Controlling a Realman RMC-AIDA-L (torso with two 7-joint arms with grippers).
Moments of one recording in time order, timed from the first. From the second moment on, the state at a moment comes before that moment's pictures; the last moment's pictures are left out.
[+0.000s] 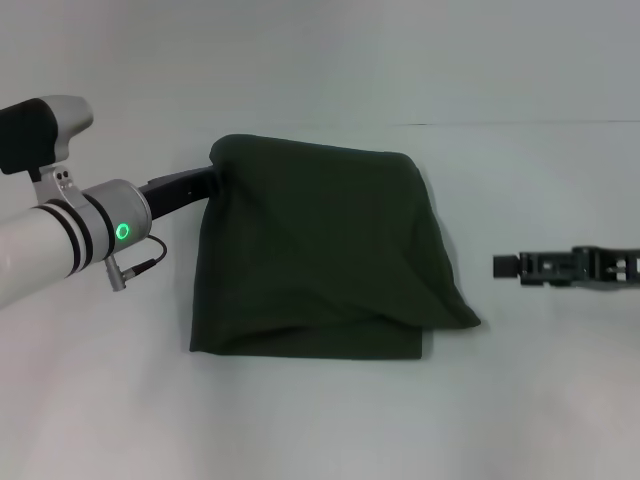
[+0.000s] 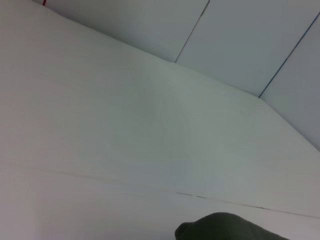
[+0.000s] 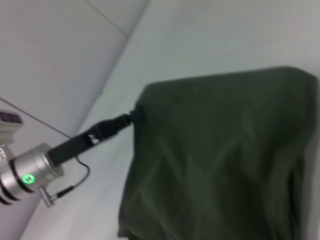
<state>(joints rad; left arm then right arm) -0.70 -2.16 0.85 0.48 1.71 0.66 -1.77 0.54 1.92 -0.85 -0.65 -1.97 -1.48 2.23</state>
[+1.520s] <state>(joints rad) -0.70 -2.16 0.85 0.48 1.71 0.66 -1.77 0.68 2.00 -0.86 -0.45 -2.16 -1.24 2.28</state>
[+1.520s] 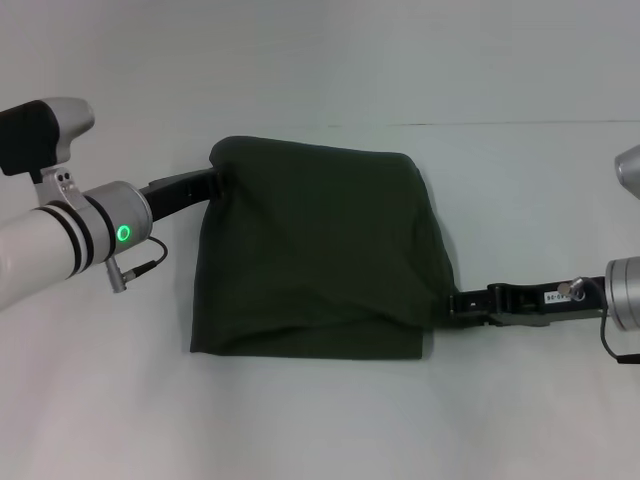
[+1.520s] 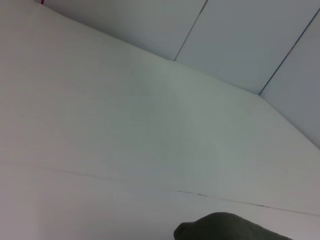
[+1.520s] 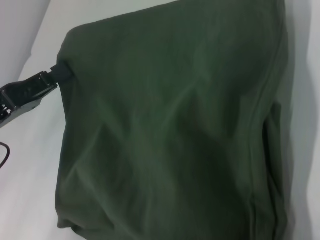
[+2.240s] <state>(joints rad) -0.70 -2.16 0.84 0.48 1.71 0.66 -1.77 0.66 2.01 -0.86 -0.45 -2.15 -1.22 2.27</state>
